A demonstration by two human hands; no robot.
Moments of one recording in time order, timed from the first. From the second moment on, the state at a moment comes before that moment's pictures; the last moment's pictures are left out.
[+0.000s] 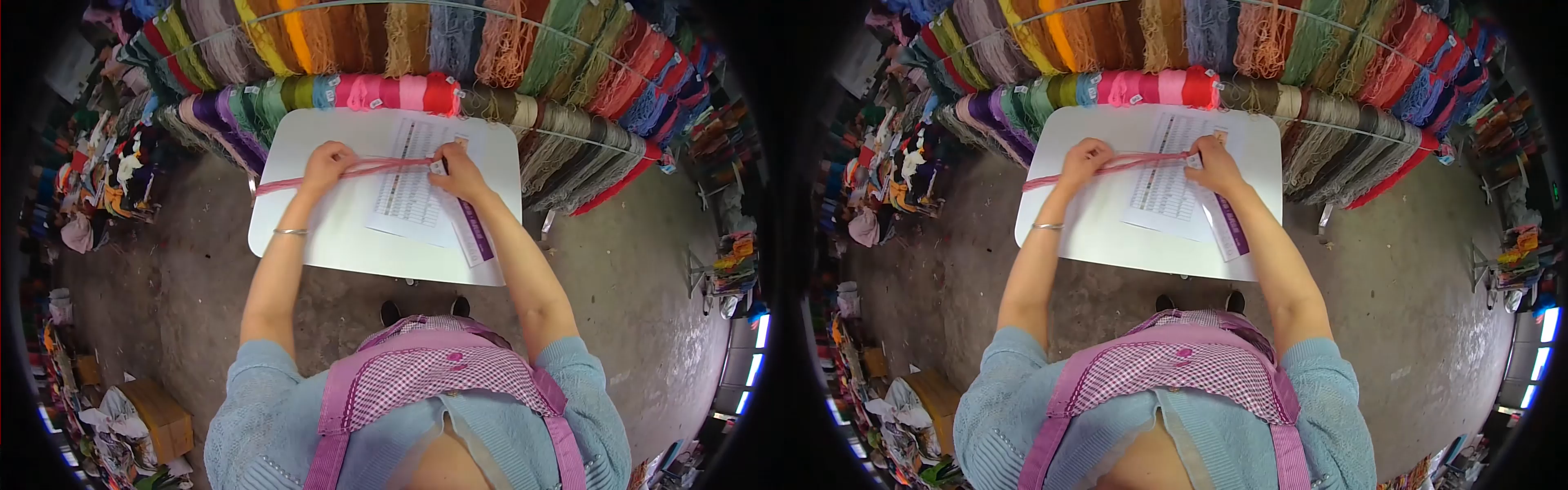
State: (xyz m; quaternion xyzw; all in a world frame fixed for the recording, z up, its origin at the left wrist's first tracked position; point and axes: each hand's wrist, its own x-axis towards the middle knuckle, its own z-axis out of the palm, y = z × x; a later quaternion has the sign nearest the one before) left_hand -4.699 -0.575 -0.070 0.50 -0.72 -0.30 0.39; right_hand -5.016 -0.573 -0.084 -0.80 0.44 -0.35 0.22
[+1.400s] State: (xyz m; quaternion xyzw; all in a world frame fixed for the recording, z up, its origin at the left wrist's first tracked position) left_hand -4.152 -0.087 0.240 0.52 -0.24 0.02 0.82; right_hand -5.020 -0.579 -0.081 -0.81 0.42 -0.34 0.24
